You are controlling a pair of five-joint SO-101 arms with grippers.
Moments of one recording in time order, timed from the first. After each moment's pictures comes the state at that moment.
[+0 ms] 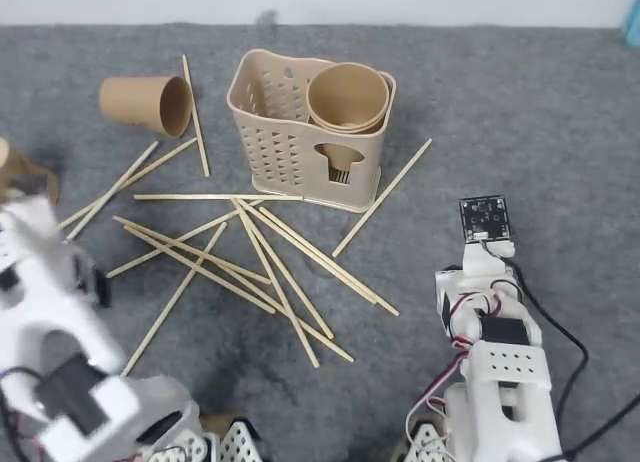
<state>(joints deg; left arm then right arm) -47.8 -3.3 30.4 80.8 -22.2 -0.1 -55.3 84.3 32.9 8.9</state>
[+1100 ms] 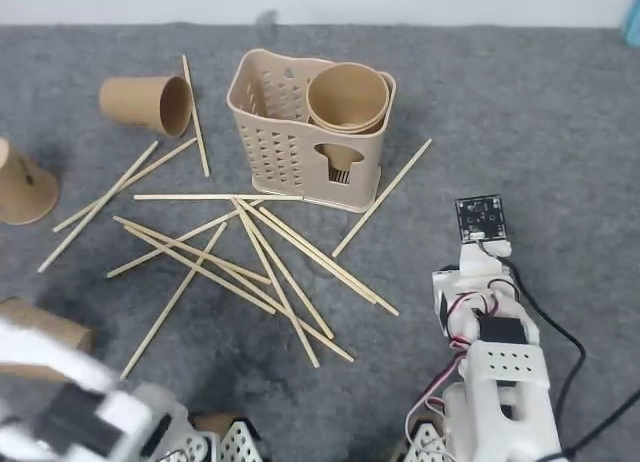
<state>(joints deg) -68.7 -6.9 4.8 84.3 -22.2 -1.1 -55.3 84.3 32.9 8.9</state>
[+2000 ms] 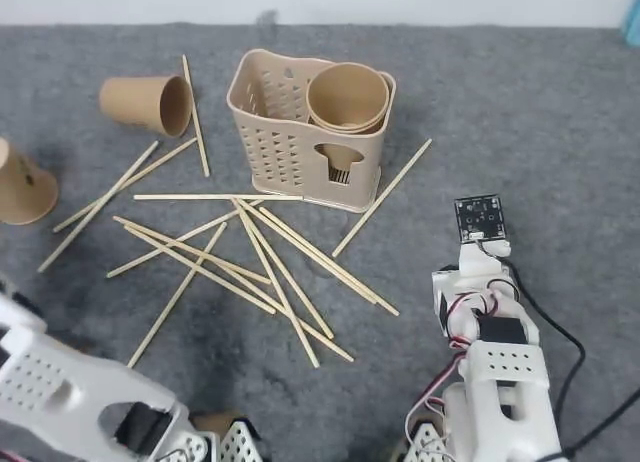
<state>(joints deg) -68.0 27.2 -9.0 98.3 -42.9 -1.2 -55.3 84.3 32.9 8.9</state>
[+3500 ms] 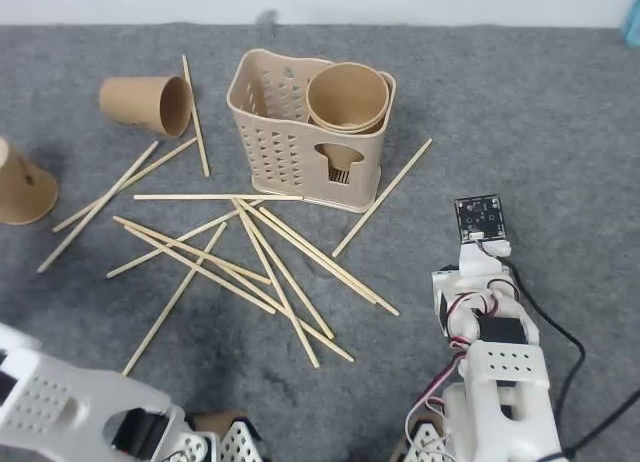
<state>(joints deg) -73.8 20.2 -26.0 98.7 -37.9 -1.2 -55.3 84.3 32.9 8.9</state>
